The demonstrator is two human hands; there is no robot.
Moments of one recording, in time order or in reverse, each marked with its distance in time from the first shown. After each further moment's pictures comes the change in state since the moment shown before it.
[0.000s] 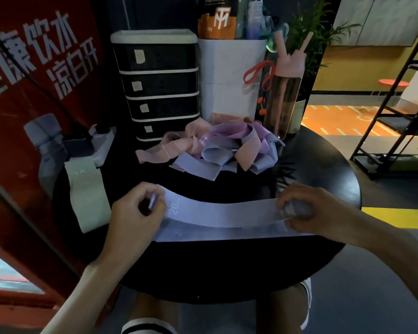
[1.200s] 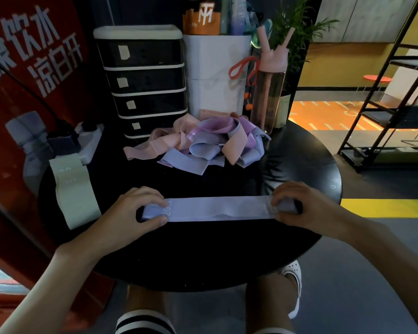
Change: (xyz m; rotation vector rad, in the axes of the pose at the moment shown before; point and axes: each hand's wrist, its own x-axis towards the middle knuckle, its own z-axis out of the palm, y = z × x) left_hand 0.019 -0.049 -0.007 0.142 -0.530 0.169; right_hand -0.020 0.032 0.010 -0.164 0.068 0.020
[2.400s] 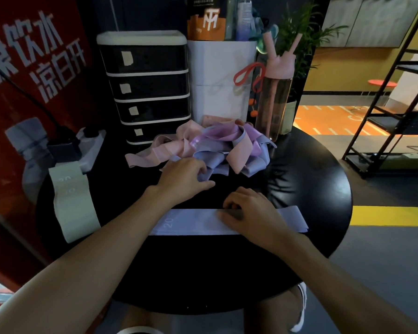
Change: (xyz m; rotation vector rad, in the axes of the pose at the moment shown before) left_hand 0.136 0.038 0.034 0.410 0.034 -0.085; right_hand 0.068 -0.065 0.067 -0.059 0.128 0.009
